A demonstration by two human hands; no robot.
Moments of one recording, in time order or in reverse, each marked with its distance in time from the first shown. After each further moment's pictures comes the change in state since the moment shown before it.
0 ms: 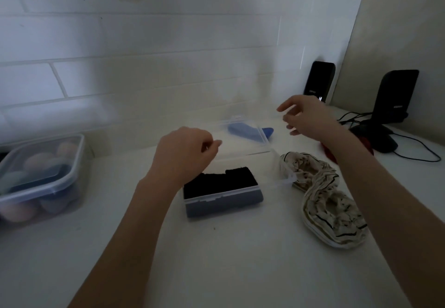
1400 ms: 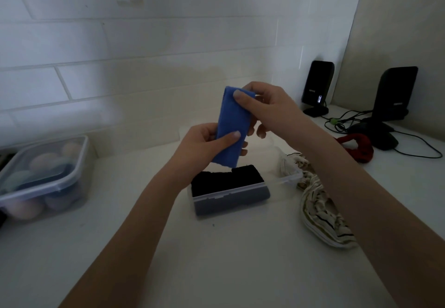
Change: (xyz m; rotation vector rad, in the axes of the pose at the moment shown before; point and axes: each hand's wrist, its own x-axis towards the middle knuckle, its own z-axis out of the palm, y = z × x) left_hand 0.000 0.027 0.003 -1.253 -0.182 -0.209; right_hand -0.043 -0.072 0.022 0.455 -0.165 -0.311
